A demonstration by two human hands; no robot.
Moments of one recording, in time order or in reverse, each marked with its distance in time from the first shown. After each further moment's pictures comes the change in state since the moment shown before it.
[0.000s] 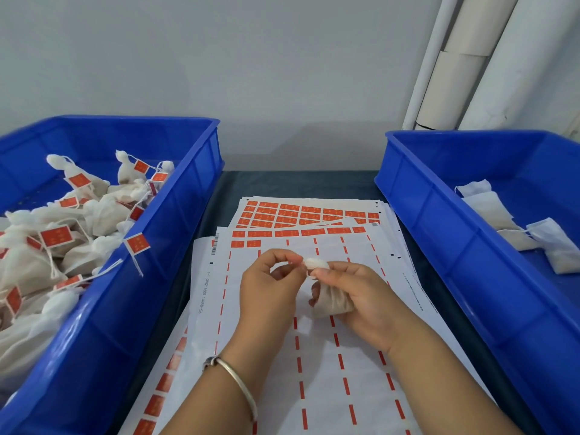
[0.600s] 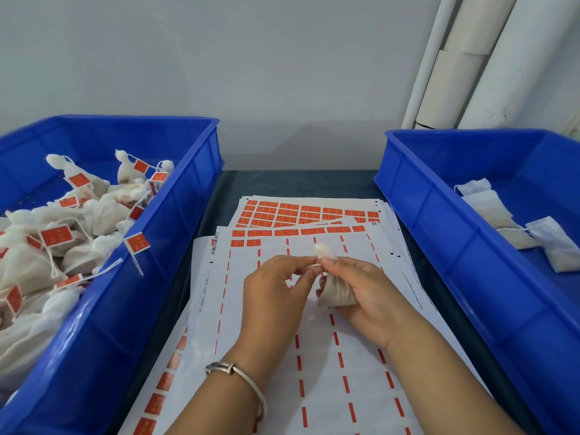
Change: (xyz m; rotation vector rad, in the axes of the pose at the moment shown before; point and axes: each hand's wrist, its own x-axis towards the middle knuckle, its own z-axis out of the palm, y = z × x) left_hand -0.004 -0.004 -0.002 0.515 -0.024 0.446; right_hand 0.003 0.000 -0.004 0.042 0.100 0.020
